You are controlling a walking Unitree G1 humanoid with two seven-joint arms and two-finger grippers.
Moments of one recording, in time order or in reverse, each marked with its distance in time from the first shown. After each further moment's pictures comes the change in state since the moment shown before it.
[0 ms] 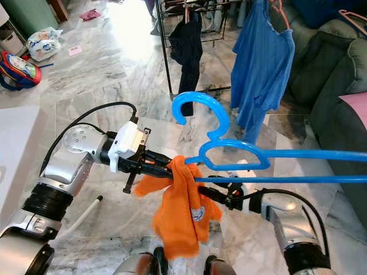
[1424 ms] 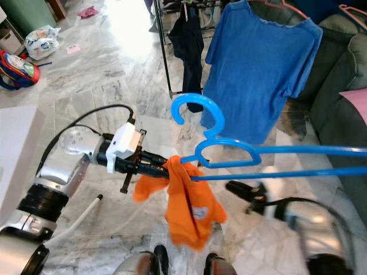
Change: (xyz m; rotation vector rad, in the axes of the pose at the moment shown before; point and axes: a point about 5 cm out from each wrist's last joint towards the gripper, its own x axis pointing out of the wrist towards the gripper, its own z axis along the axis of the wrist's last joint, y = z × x) left arm -0.008 -0.001 -0.007 -0.023 0.042 0.018; right arm -0.060 -0.021 -0.009 -0.003 -0.014 -0.132
